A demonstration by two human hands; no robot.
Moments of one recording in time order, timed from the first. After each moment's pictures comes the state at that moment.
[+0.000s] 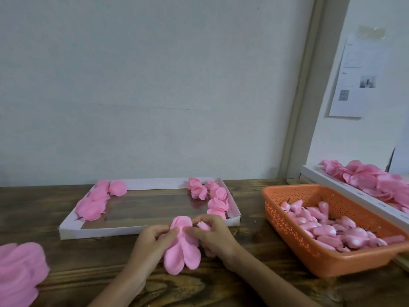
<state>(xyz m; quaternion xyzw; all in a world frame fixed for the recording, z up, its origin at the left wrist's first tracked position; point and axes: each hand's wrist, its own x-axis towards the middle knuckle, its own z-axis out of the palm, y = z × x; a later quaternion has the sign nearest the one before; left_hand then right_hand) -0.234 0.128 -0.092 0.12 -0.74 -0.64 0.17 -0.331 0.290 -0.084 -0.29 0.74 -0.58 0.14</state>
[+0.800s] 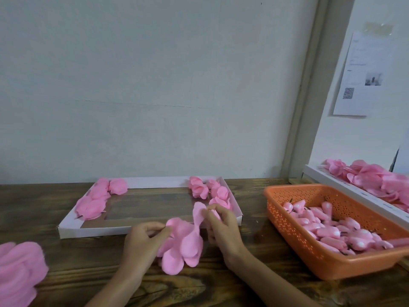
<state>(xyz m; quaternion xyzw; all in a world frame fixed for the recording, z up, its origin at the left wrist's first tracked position) -0.234 0.119 -0.092 0.17 -0.76 -0.58 0.25 -0.339 0.290 -0.088 -0.24 0.67 -0.70 0.05</state>
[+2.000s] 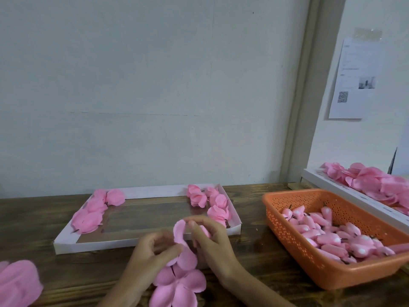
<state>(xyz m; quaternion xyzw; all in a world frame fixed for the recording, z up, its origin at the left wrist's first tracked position) -0.233 0.126 -0.085 0.01 -0.74 -0.65 0.18 -0.320 0.282 -0.083 -0.34 0.62 -0.70 0.04</state>
